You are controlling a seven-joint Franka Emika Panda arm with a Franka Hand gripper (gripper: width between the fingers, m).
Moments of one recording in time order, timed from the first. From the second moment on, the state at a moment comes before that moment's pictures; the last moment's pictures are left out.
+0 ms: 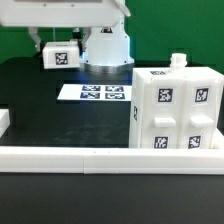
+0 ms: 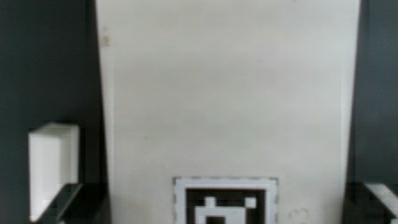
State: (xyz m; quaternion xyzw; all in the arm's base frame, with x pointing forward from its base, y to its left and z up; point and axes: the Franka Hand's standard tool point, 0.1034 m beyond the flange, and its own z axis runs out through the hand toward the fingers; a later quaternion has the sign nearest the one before) arm 0.477 -0.092 0.137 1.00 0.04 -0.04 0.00
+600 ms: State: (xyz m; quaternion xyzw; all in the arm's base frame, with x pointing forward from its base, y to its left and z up) arm 0.483 -0.080 0.137 1.00 0.04 -0.04 0.01
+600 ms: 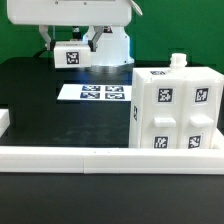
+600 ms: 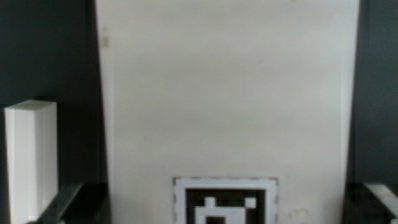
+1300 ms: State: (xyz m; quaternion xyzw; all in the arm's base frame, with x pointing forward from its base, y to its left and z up) arm 0.548 0.018 0.187 1.00 -0.04 -0.06 0.01
